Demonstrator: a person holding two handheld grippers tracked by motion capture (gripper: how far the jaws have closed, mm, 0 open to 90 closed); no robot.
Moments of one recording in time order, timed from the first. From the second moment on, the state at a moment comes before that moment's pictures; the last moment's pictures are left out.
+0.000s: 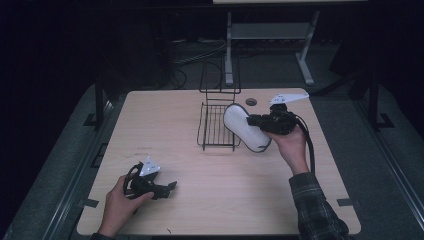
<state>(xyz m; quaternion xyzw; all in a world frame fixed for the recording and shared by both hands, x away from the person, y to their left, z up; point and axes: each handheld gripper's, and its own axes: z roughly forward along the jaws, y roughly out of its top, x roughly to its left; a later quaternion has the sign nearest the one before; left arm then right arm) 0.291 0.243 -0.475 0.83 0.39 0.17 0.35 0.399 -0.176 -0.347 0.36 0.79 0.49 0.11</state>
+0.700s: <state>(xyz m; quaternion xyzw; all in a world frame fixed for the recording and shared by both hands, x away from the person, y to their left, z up) 0.291 0.243 -0.475 0.83 0.39 0.17 0.35 0.434 -0.145 -0.349 0.36 0.79 0.48 0.10</state>
